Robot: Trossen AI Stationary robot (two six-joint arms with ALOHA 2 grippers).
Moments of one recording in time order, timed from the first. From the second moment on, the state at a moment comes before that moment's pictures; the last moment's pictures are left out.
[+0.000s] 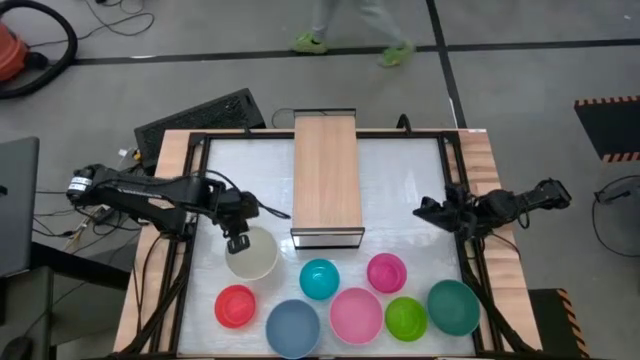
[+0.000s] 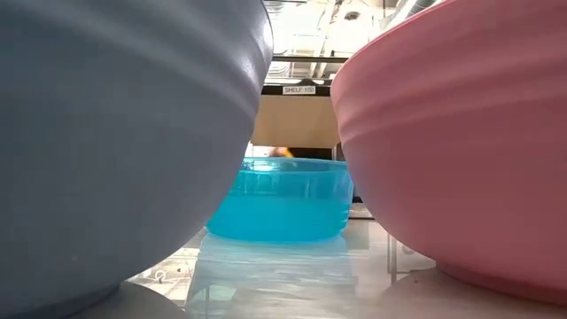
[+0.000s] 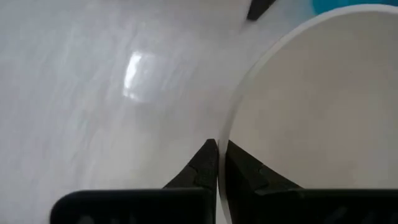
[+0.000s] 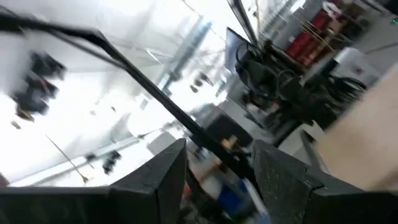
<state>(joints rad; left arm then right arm) -0.06 1.14 1.00 -1.07 0.01 -0.47 0.31 0.06 0.03 0.48 0.19 0.85</state>
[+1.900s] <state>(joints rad) 0.70 2.00 2.23 -1.31 -0.11 -0.57 0.30 0.06 0.03 0.49 0.43 0.80</state>
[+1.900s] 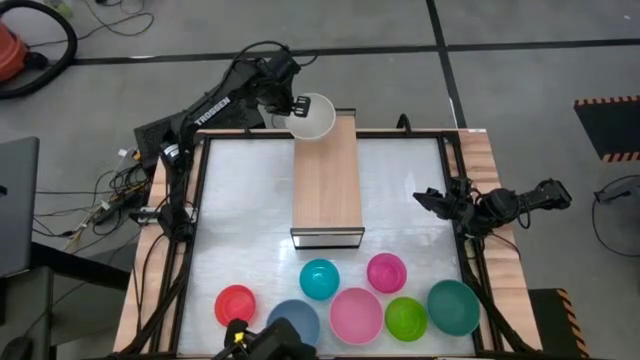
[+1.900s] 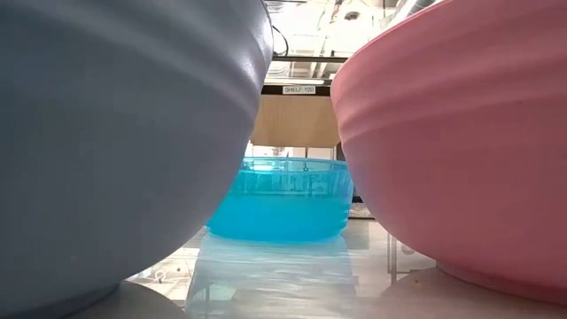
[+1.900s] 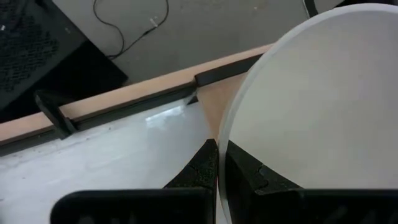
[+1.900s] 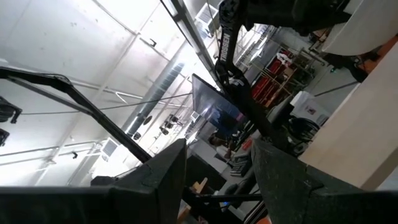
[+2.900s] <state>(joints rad) 0.67 2.06 2.23 -1.22 -0.04 -0.51 0.30 0.06 0.03 0.47 0.45 0.80</state>
